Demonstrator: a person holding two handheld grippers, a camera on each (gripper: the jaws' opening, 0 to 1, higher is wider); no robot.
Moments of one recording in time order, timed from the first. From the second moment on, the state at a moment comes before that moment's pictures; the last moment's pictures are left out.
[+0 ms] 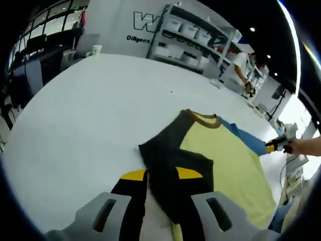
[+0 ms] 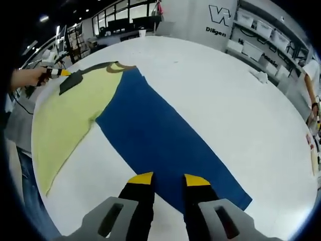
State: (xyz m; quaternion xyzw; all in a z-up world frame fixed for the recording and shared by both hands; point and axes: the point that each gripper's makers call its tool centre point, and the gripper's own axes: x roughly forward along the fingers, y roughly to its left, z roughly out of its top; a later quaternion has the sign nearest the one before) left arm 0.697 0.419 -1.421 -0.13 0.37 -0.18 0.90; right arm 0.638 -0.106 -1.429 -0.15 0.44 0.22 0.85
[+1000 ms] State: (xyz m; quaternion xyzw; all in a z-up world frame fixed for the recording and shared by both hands) left arm 0.687 0.575 -1.355 -0.14 0.30 -0.03 0.94; right arm 0.640 -0.096 -1.446 -0.16 0.46 0.24 0.84
